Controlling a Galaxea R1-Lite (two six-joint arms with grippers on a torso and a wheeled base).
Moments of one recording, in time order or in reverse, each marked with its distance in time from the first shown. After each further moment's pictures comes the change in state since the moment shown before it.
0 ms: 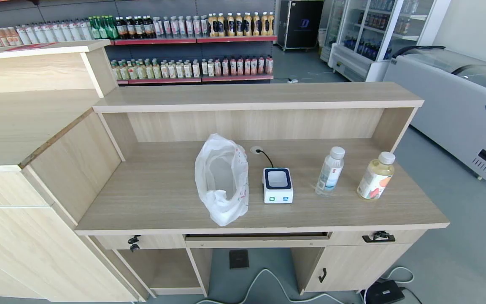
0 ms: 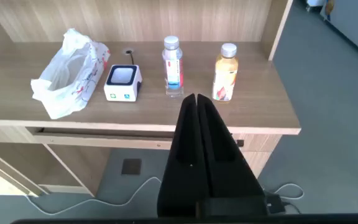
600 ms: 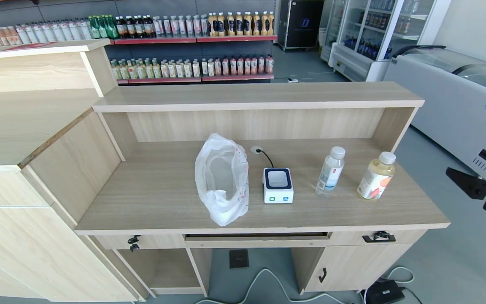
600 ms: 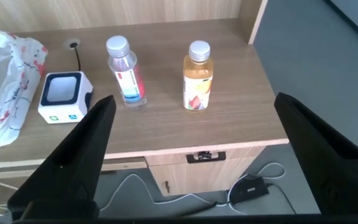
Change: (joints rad) left arm 0.000 0.000 0.000 0.000 0.000 0.000; right arm -0.136 0.813 -0.022 -0.643 0.002 -0.019
